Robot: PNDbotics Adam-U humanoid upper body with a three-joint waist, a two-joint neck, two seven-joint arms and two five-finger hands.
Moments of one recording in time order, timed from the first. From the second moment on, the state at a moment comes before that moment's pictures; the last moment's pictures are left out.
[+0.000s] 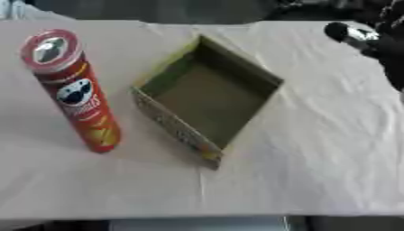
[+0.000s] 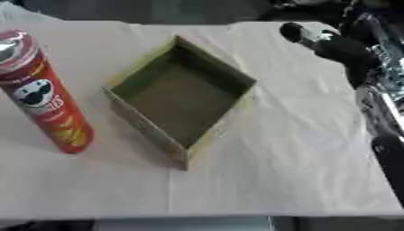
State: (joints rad) left arm -0.02 0.63 0.17 -1.92 0.28 0.06 -0.09; right arm -0.25 -0.63 -0.04 -1.93 -0.48 0.34 -0.32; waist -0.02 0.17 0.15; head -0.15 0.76
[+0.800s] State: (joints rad) left arm -0.04 0.63 0.13 -1.91 0.22 0.14 -0.07; right arm -0.25 -0.63 -0.04 -1.93 -0.48 0.35 -0.32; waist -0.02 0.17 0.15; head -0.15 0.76
